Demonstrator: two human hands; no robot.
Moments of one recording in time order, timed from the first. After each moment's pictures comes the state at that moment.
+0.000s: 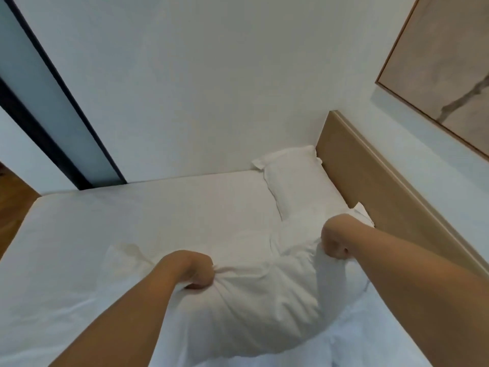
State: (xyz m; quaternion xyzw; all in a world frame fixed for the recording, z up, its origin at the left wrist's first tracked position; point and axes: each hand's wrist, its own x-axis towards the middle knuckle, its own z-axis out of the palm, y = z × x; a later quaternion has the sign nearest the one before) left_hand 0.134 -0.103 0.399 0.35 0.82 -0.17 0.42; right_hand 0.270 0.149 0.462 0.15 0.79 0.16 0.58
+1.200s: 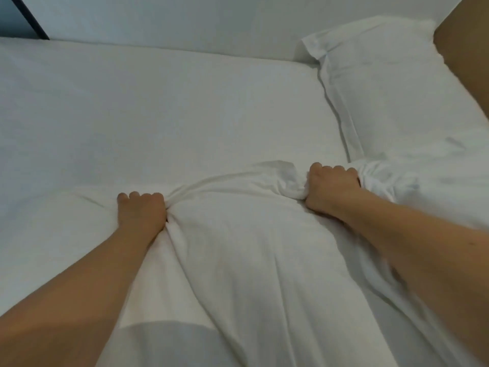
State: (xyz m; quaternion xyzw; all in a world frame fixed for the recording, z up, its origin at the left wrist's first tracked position) left_hand -0.115 -0.082 -0.221 0.18 0.95 -0.17 0.20; right_hand 0.025 0.221 -0.110 0.26 0.92 0.09 0.26
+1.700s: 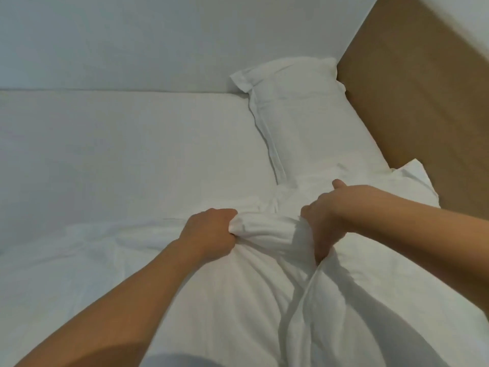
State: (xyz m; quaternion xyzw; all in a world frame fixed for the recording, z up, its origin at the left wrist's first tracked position) left_hand -0.008 0.128 -0.057 0.42 0.85 0.13 0.27; right_hand 0.085 0.289 0.087 0.14 0.79 0.15 0.58
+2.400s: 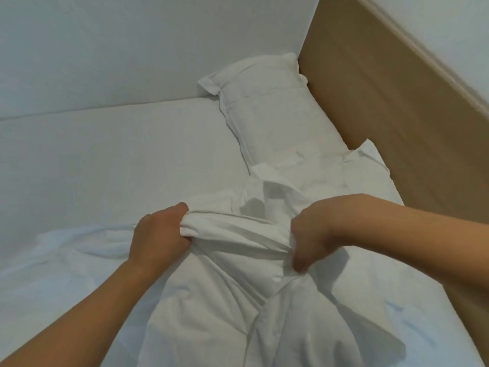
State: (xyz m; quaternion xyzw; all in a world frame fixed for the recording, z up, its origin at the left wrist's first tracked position) left_hand 0.038 0.089 0.006 0.40 0.89 0.19 0.08; right_hand 0.191 0.284 0.169 0.19 0.82 -0.05 0.54
